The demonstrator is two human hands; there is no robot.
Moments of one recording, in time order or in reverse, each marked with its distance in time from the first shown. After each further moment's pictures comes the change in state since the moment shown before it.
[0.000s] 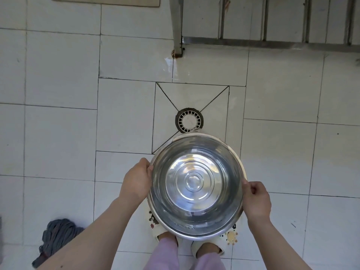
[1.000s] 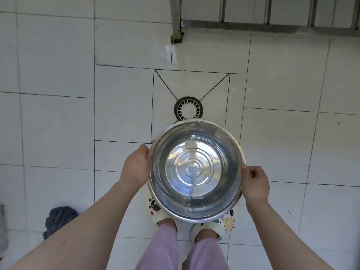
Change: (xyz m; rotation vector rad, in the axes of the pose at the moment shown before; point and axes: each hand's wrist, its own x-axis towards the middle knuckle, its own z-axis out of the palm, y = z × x) left_hand 0.004 0.009 -0.004 0.002 -0.013 -0.012; right_hand 0.009 -0.006 0.001 -0.027 0.010 0.005
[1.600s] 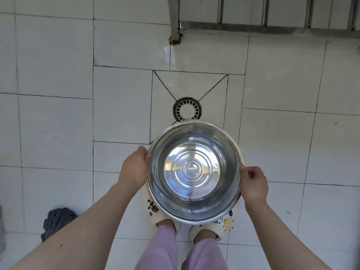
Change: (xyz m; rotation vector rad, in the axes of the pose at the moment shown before) left_hand -0.001 -0.003 0.002 0.007 0.004 0.009; right_hand 0.000 0.002 -0.001 0.012 -0.003 0.009
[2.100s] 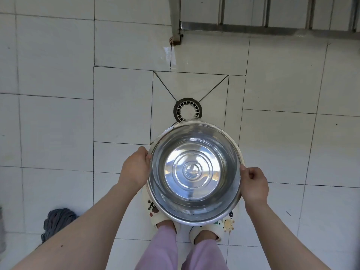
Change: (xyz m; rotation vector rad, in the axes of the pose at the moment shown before) left_hand 0.001 0.001 -0.001 -0.002 -0.016 -0.027; right_hand 0.001 -0.001 0.000 -0.020 0.002 -0.020
